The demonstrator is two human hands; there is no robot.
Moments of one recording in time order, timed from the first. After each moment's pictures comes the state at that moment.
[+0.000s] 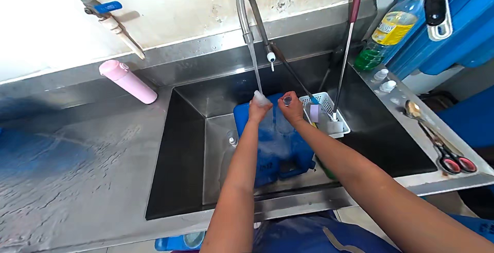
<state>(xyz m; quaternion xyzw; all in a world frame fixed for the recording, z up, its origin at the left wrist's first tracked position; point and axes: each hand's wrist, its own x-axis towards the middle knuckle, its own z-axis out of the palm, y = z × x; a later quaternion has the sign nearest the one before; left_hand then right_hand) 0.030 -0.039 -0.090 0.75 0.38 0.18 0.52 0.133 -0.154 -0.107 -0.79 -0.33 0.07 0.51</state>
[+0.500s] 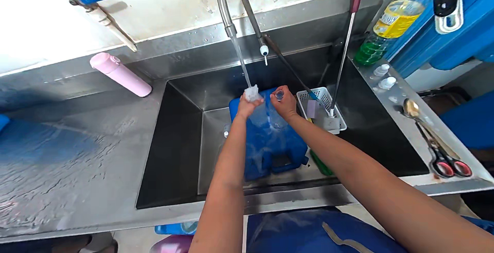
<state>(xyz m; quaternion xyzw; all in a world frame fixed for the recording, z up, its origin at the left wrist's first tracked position) 0.030 -0.042 -0.088 0.69 0.41 0.19 0.57 0.146 -0.157 -0.115 -0.75 -0.38 0.07 0.53</state>
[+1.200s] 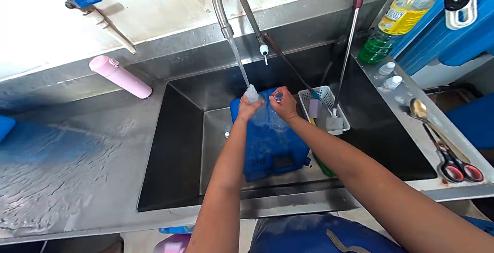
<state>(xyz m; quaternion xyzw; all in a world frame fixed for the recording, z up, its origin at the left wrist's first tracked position) 0.031 -0.037 -0.099 0.72 0.38 0.21 0.55 0.147 -0.152 -0.121 -0.73 -0.40 0.03 0.55</state>
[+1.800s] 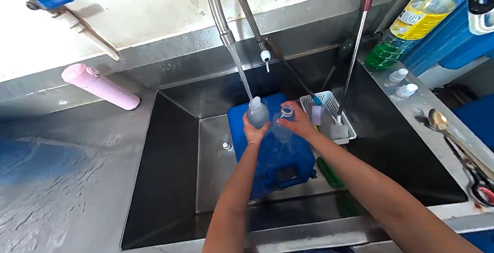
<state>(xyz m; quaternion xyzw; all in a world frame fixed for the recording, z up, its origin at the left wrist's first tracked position) 0.031 -0.063 -0.164 0.69 0.44 0.34 0.47 0.167 -0.181 -0.120 -0.69 -0.43 0.24 0.53</state>
